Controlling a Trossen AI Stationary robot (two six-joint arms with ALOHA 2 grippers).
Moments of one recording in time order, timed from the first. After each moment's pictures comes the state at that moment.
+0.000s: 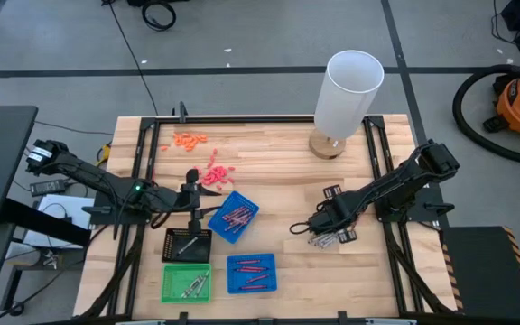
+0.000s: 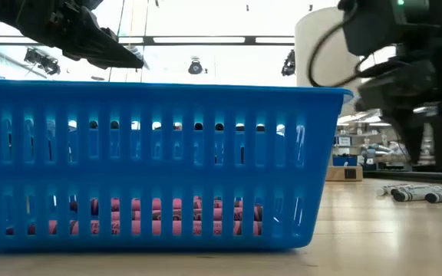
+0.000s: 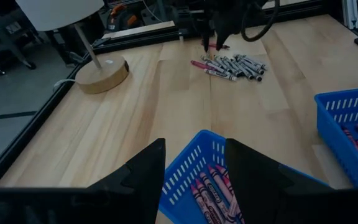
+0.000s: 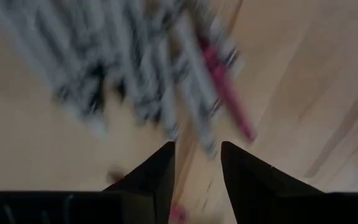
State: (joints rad) left arm -0.34 0.91 0.43 0.10 -0.48 0.03; right arm 0.35 1.60 0.91 -1.06 0.17 0.14
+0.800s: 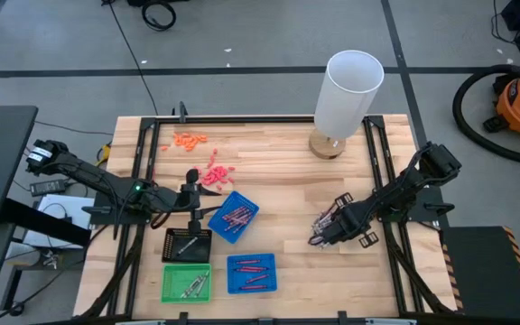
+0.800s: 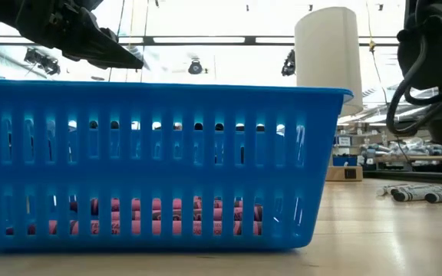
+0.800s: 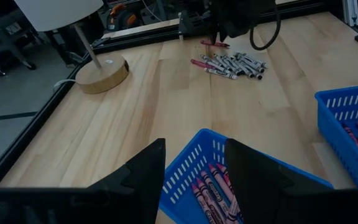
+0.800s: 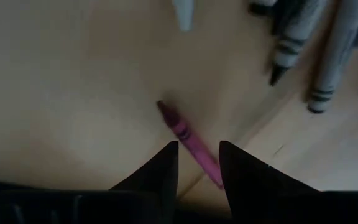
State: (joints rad) left arm -0.34 0.91 0.43 0.10 -0.48 0.04; right arm 0.46 1.60 0.75 -1.08 0.05 0.04
